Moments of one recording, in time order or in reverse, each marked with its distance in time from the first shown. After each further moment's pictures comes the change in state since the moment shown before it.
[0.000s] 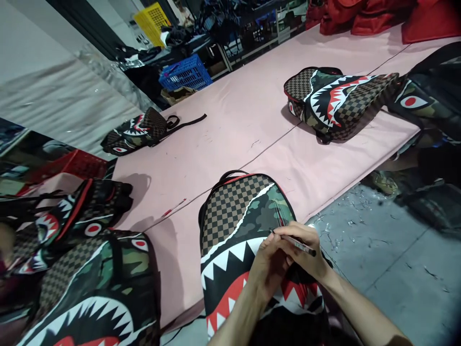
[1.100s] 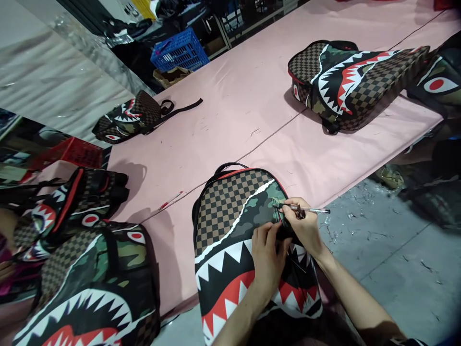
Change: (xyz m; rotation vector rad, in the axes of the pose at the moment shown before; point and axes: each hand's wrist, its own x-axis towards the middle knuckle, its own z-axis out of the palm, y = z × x) left_hand 0.032 -0.023 -0.034 1.630 0.396 0.990; right_hand 0.036 0.045 -0.002 0.058 0.261 0.421
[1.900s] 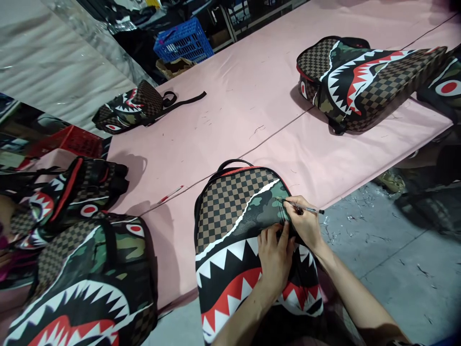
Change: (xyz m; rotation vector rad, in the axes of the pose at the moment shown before) left_hand -0.007 -0.002 0.020 0.222 0.096 0.179; right_hand 0.015 0.017 0.007 -0.246 -0.025 -0.208
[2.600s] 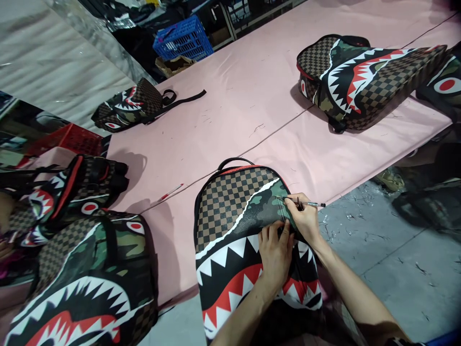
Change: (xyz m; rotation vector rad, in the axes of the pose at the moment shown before) left_hand -0.007 0.000 0.005 0.057 -0.077 -0.020; right_hand -0.001 0.011 0.002 0.063 0.036 0.113
